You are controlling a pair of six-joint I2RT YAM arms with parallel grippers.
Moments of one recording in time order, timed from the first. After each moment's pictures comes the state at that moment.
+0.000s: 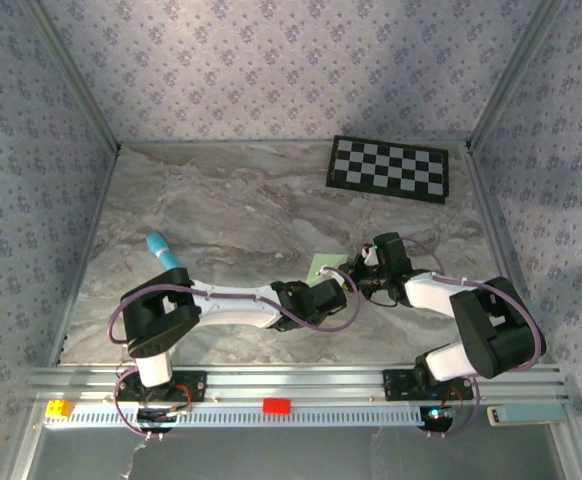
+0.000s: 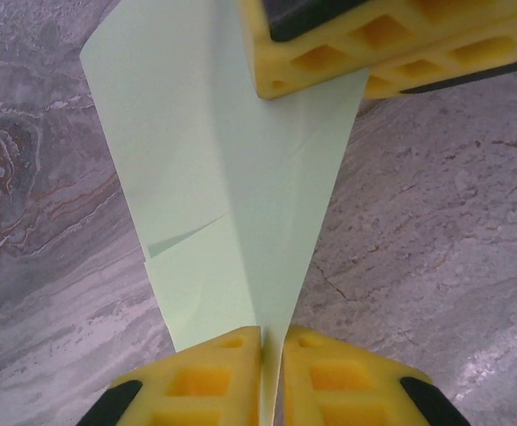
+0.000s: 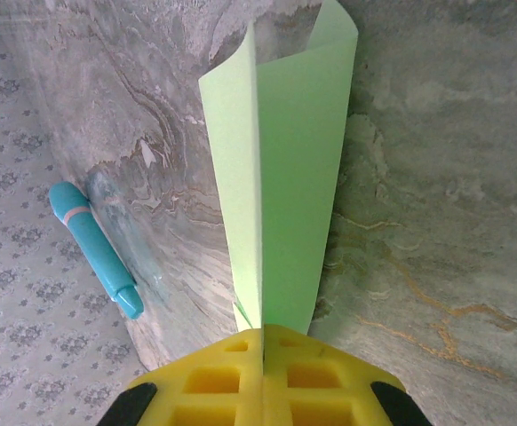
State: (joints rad) left arm -1.26 1.79 1.06 -0.34 -0.43 -0.37; right arm 0.37 1.42 0.45 0.17 -0.59 1.11
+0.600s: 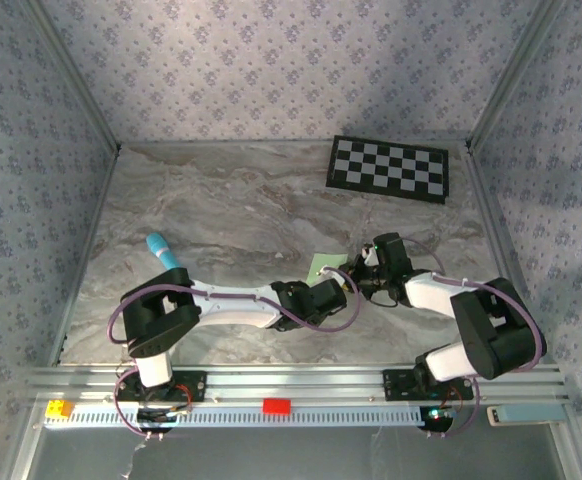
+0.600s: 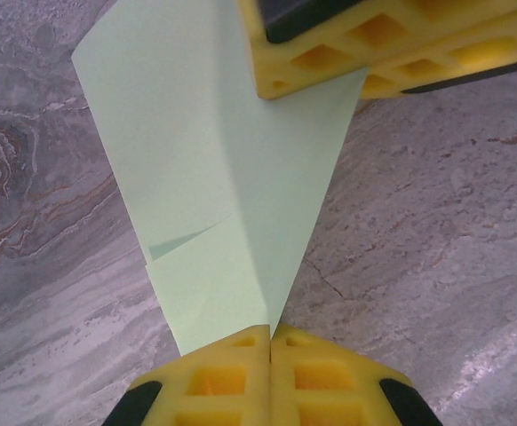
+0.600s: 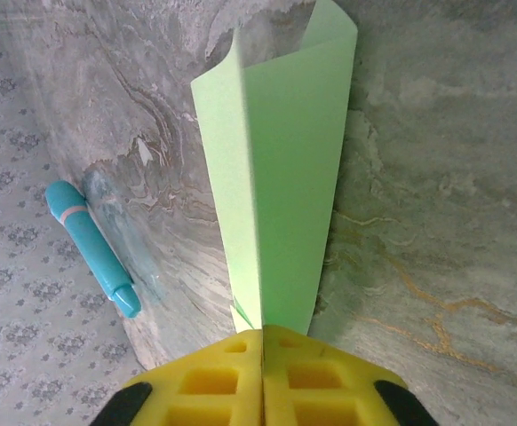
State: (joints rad) left arm -1.26 1.79 1.06 -0.34 -0.43 -0.37; right arm 0.37 1.41 0.45 0.16 -0.59 1.10
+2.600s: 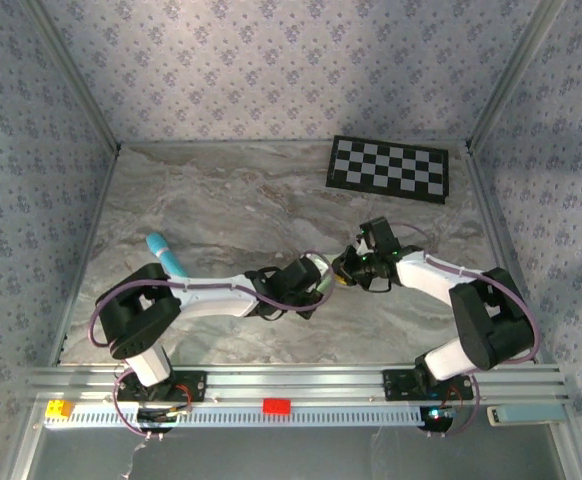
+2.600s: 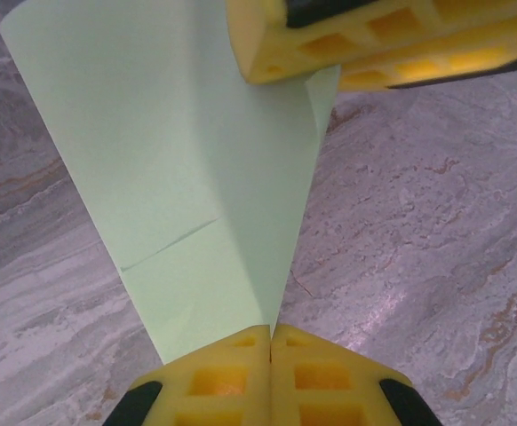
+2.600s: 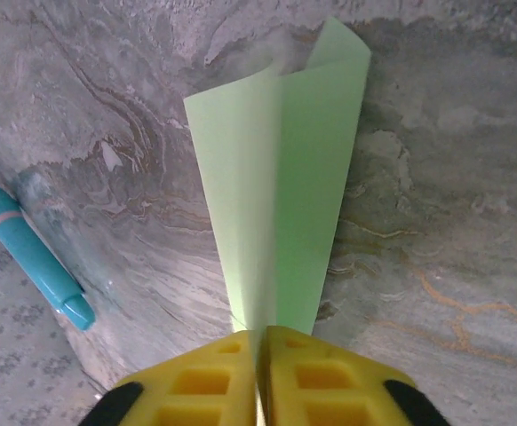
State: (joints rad) left arm -1.11 1.68 0.91 -0.16 -0.08 -0.41; right arm 0.42 1.47 0.69 -0.20 -0.49 1.00
